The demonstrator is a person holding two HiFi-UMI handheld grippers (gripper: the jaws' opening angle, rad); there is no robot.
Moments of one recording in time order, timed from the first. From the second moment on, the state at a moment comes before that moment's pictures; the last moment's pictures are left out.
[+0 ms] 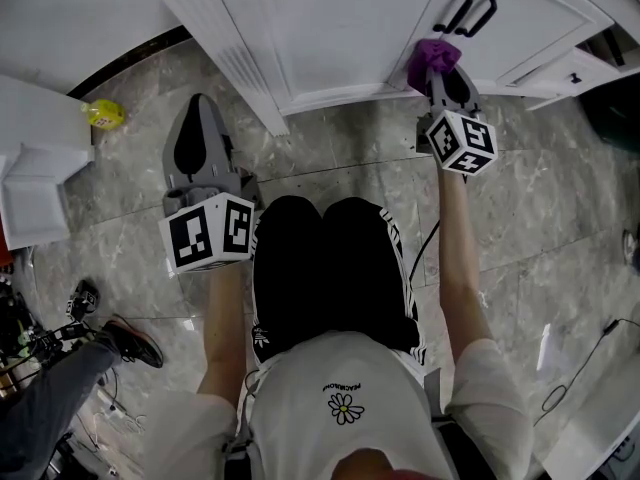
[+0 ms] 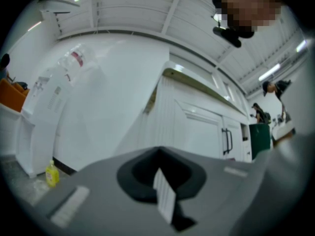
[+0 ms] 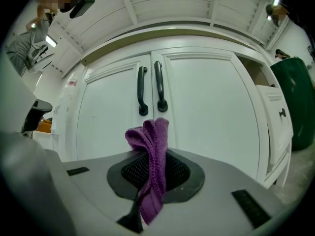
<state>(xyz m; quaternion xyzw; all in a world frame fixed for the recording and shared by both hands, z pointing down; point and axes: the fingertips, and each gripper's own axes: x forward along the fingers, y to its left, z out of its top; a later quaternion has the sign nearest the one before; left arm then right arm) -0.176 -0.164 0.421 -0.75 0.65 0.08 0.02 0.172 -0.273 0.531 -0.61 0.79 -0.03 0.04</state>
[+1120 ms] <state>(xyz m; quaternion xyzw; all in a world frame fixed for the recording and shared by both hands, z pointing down) -0.190 -0.161 0.444 -0.75 0.66 0.07 0.00 -0.064 -0.210 0.553 -0.35 0.93 -0.05 0.06</state>
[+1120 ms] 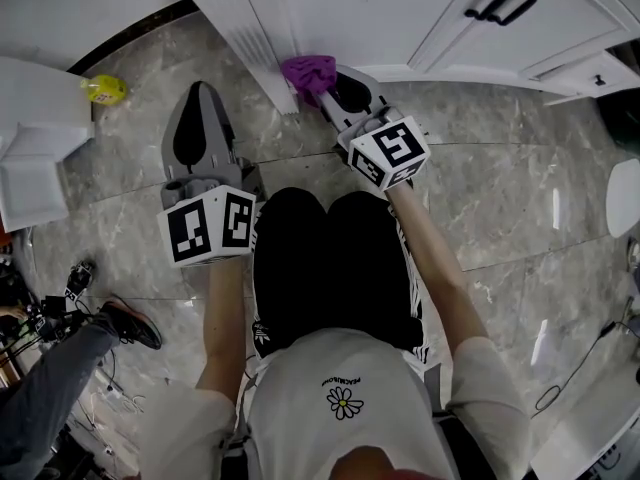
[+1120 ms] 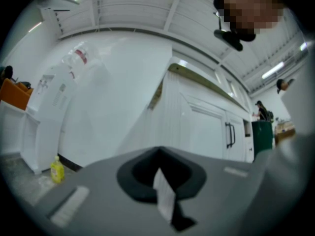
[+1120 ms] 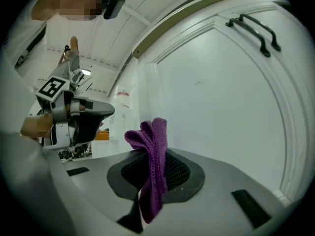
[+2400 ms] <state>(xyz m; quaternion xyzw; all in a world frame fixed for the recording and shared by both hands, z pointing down) -0.180 -0.171 0.457 -0.75 0.66 0.07 -0.01 -0.019 -0.253 0.602 -0.45 0.89 -0.01 -0.04</state>
